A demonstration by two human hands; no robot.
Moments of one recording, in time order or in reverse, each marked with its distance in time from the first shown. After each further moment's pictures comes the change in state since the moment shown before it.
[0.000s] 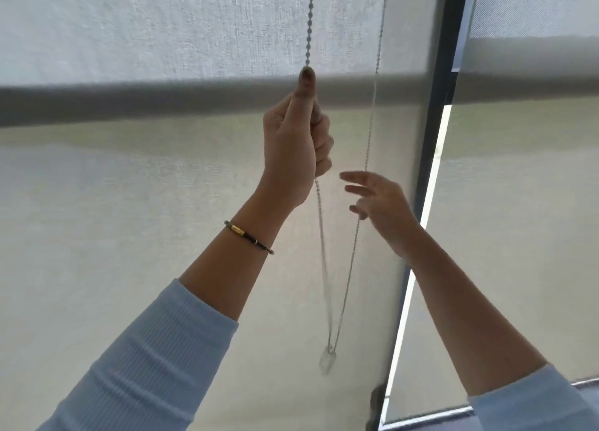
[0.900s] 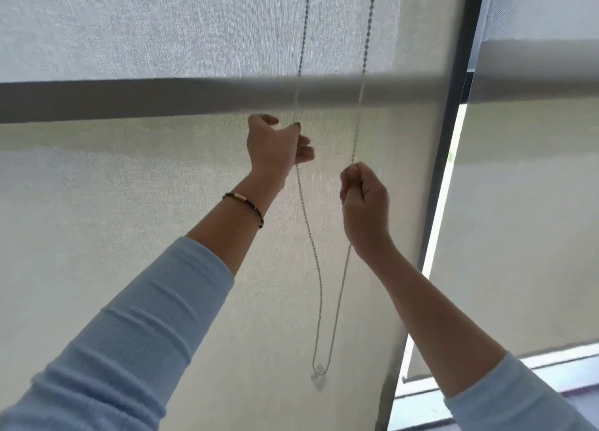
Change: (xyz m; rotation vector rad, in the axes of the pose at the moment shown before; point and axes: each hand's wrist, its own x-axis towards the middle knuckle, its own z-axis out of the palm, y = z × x) left_hand 0.028 -0.018 -0.076 0.435 0.382 -0.228; right_hand -0.018 -0.031 0.082 0.121 0.299 -0.307
